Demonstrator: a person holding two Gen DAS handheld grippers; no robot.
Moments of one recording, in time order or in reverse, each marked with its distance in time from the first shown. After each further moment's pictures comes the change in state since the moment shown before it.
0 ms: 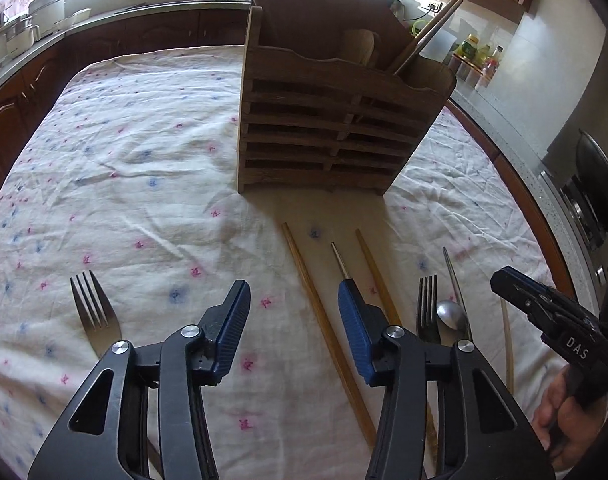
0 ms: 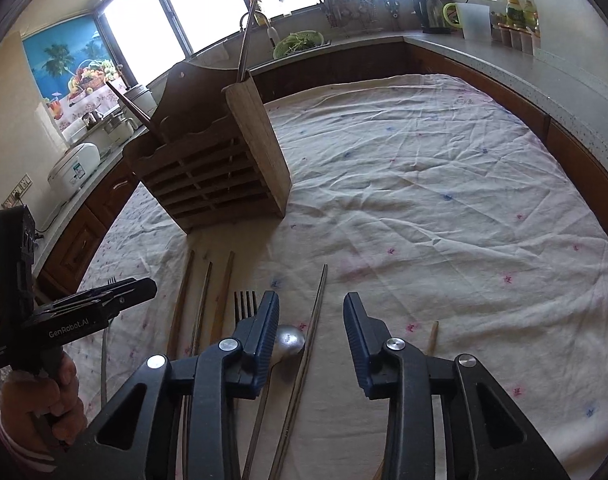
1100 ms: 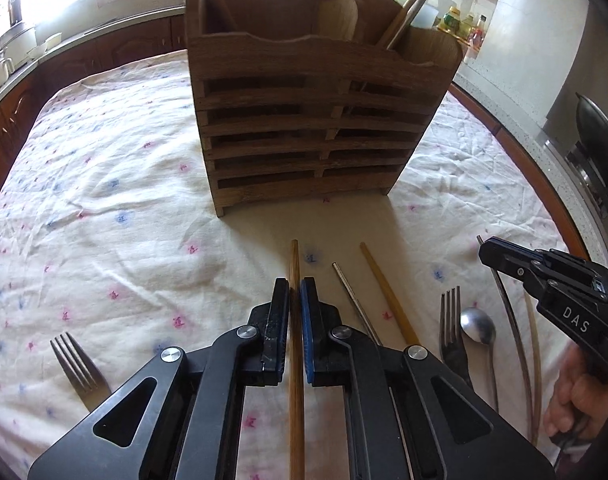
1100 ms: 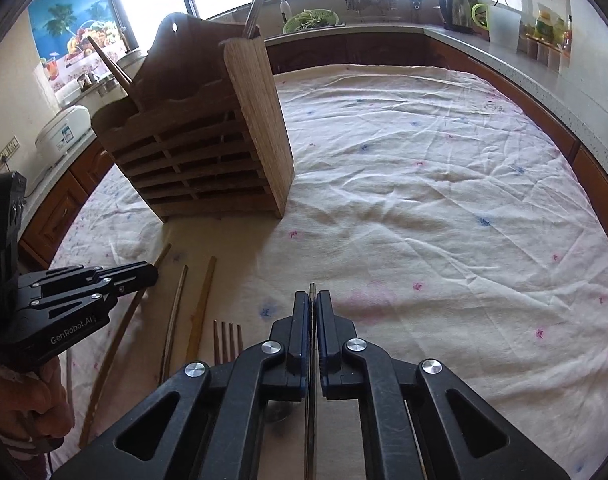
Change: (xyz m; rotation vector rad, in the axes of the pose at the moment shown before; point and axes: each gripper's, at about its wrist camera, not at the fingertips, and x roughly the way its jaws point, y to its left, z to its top) left arm 0.019 -0.001 0.017 0.115 0.006 0.001; right arm 0.038 0.013 0.023 -0.090 0.063 -0.042
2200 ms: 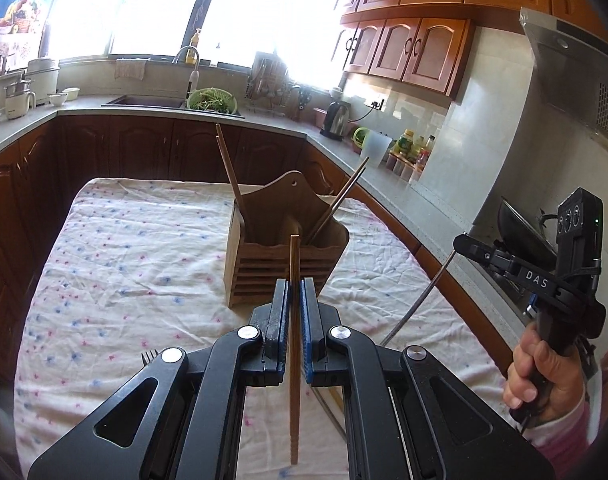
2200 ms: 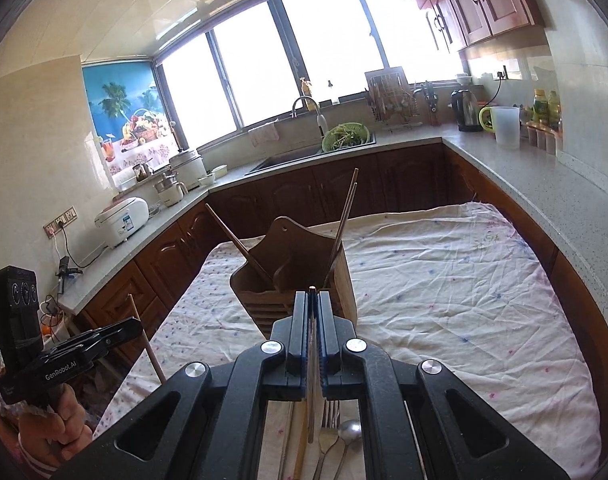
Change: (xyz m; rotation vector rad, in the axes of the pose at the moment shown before) left arm -0.189 0.016 -0.007 -0.073 -0.397 -0.152; right arm -0.155 0.036 0.043 -0.002 -0.377 0.132
